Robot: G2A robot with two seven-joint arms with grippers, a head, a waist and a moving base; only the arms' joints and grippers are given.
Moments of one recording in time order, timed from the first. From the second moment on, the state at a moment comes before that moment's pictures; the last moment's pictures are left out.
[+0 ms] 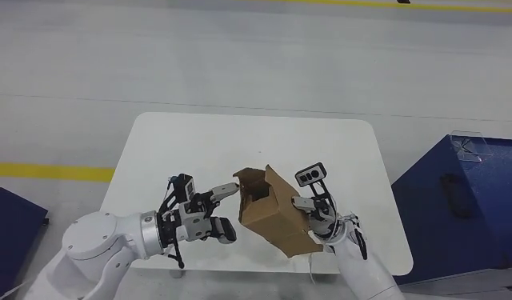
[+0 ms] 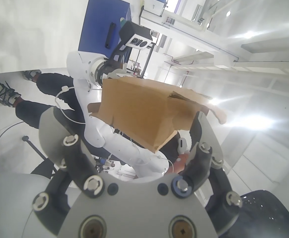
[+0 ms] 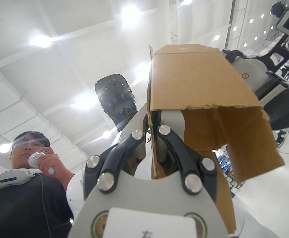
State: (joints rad) left arm 1.30 -0.99 -1.31 -2.10 -0.78 0.61 -0.66; right arm -1.20 -1.30 1.18 -1.39 1.24 -0.25 1.45
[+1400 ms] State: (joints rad) left arm 1.37 -0.99 -1.35 -2.19 -0.83 0.56 -0.59; right arm -1.22 -1.29 1.26 -1.46 1.02 -0.35 1.47
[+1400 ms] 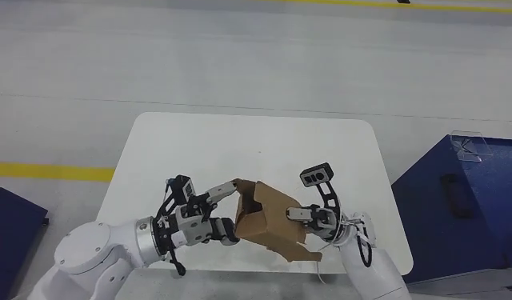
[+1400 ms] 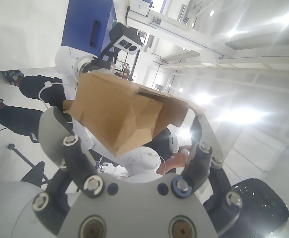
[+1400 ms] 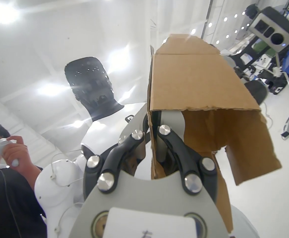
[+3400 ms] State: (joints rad) left arm 1.42 -0.99 -1.36 -2.33 -0.72 0.57 -0.49; right arm -1.24 -1.30 1.26 -1.39 1.14 -0.18 1.48
